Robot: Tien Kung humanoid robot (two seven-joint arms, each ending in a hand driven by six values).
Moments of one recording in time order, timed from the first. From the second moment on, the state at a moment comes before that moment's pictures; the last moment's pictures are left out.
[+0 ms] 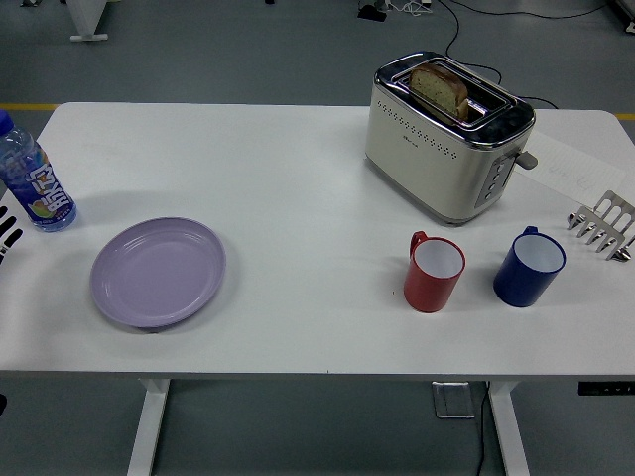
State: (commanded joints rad) left arm -0.06 0.23 -1.70 -1.12 0.69 -0.09 -0.16; right arm 0.04 0.00 0.84 0.24 -0.16 -0.27 -0.21
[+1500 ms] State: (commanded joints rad) left arm -0.10 0.09 -1.55 -1.06 0.71 -0.08 -0.22; right arm 0.05 0.00 0.86 0.25 -0.22 -0.27 -0.23
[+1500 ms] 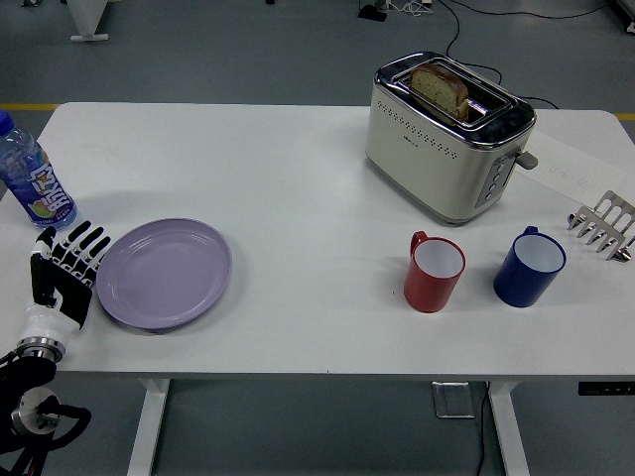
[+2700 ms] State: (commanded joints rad) left arm -0.12 0.00 -1.49 -1.07 0.70 -0.06 -0.25; right arm 0.04 -0.01 0.85 0.25 -0.24 -0.27 -0.23
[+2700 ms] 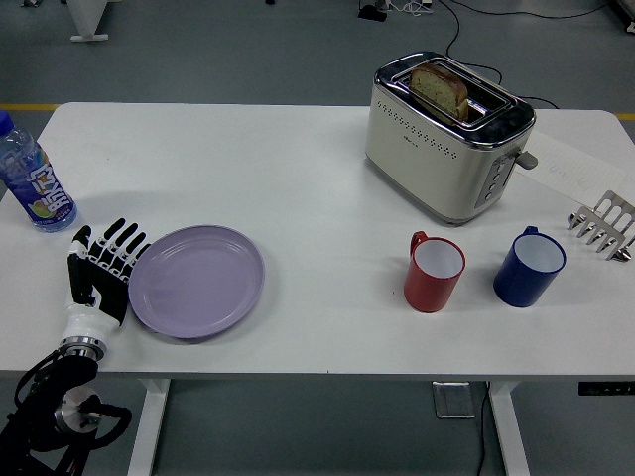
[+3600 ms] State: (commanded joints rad) left arm -0.14 0.00 -1.37 -1.08 0.67 -0.06 -0.25; right arm 0.05 -0.01 0.86 0.25 -0.24 -0.26 -0.23
